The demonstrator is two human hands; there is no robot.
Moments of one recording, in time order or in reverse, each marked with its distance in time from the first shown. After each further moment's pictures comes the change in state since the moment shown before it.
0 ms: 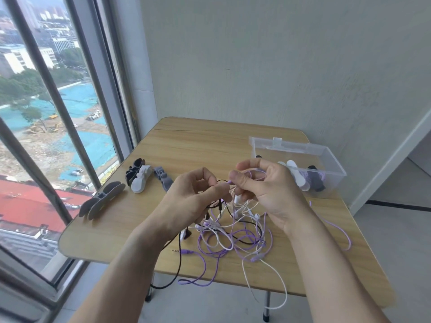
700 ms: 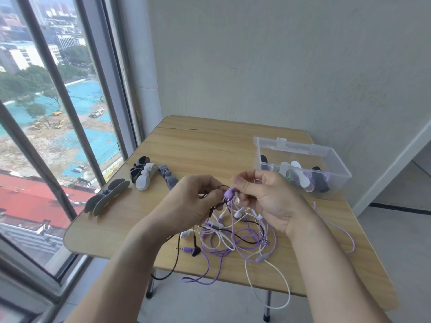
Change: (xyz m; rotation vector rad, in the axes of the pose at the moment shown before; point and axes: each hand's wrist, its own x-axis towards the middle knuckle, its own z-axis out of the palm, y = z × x) left_hand 0.001 -0.009 -0.009 0.269 -0.030 0.036; right_hand 0.000 0.005 0.003 0.123 -0.120 0.201
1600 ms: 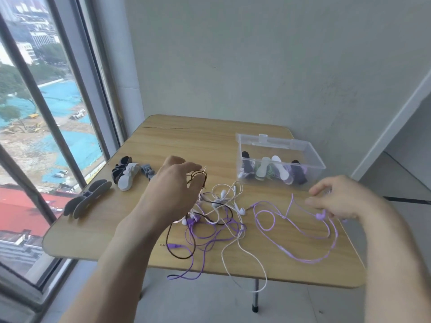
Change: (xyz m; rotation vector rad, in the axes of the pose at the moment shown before) left_hand 0.009 0.010 0.006 0.601 0.263 0.010; right_hand -0.048 -0.031 -0.140 -1.062 0.445 0.332
